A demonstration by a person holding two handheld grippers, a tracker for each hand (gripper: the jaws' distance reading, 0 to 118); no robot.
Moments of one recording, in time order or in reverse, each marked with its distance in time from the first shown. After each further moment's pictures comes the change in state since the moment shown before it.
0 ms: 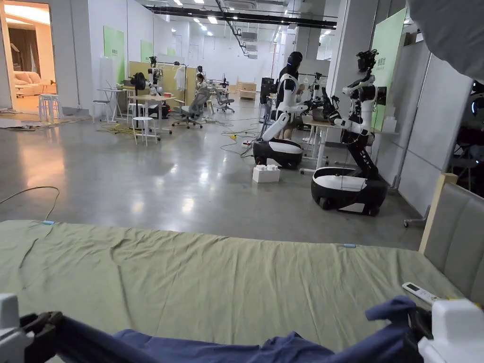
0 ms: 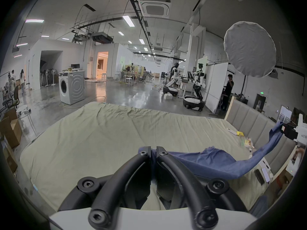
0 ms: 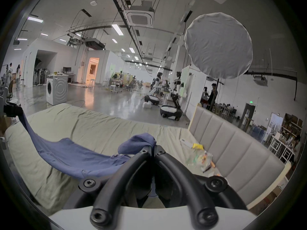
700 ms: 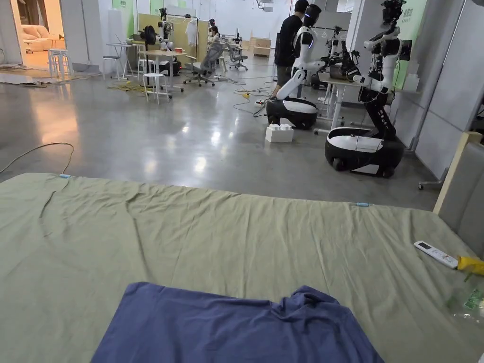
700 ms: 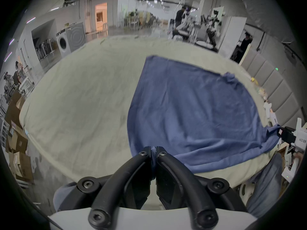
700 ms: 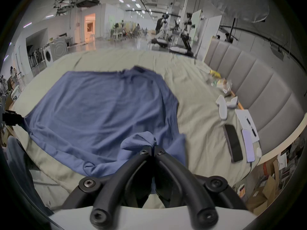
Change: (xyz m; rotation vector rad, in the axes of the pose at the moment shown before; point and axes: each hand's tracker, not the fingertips) left arm -0.011 -0.174 -0.010 -0.581 0.073 -0.002; right arm -0.061 -0.211 -0.016 -0.619 0.110 -0.059
